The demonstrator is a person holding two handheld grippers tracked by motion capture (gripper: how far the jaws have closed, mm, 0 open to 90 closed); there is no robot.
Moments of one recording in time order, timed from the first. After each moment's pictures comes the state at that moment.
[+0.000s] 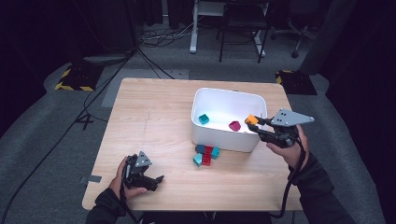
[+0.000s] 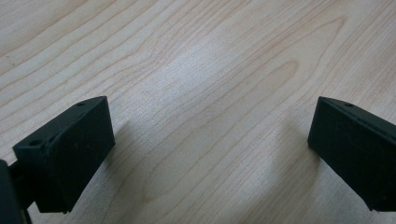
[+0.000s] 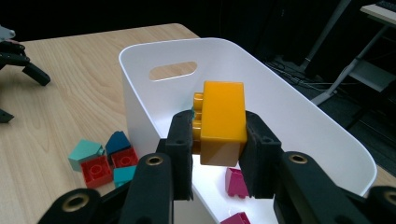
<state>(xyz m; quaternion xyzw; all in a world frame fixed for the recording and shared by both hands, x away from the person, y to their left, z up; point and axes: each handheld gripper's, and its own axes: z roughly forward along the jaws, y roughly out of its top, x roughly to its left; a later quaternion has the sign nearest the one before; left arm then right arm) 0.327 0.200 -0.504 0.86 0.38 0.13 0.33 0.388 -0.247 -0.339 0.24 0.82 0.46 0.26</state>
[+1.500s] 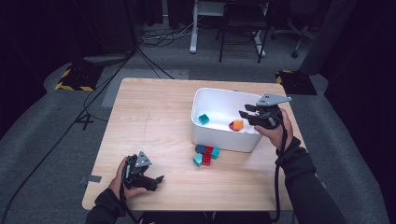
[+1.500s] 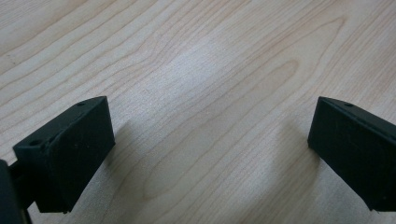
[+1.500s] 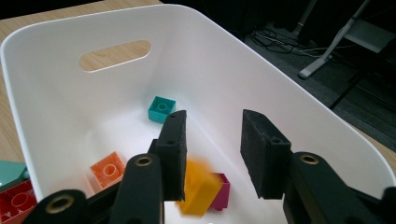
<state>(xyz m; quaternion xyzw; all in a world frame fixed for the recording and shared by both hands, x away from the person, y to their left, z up) 0.327 0.201 -0.504 0.86 0.38 0.13 0.32 0.460 -0.231 -0.362 0.29 0.83 0.42 0.24</state>
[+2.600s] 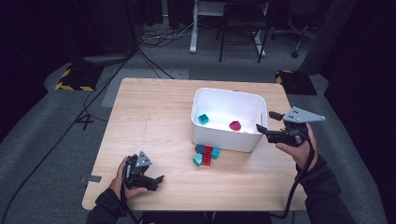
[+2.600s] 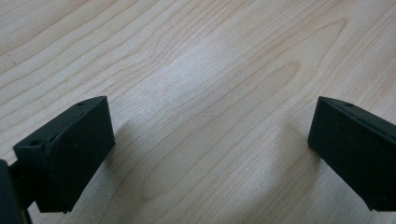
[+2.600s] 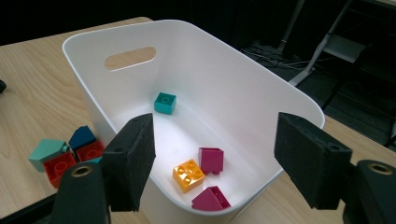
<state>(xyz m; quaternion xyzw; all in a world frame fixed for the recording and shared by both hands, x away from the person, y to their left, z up) 0.326 0.199 -0.504 0.85 0.39 0.13 0.32 0.398 -0.282 -0.351 0.29 0.79 0.46 0.27</state>
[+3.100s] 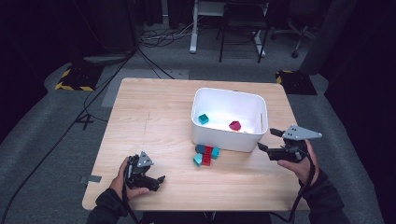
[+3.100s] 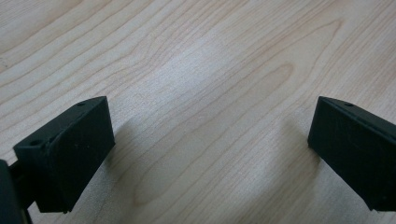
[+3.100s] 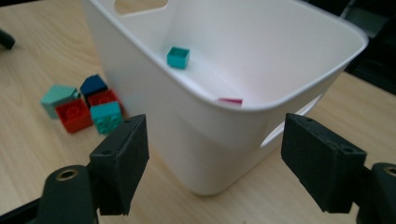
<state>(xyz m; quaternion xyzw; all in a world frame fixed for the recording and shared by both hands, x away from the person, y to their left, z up) 0.326 0.193 -0.503 0.85 0.39 0.13 0.32 0.376 -0.297 -0.402 0.30 0.81 0.44 0.23</state>
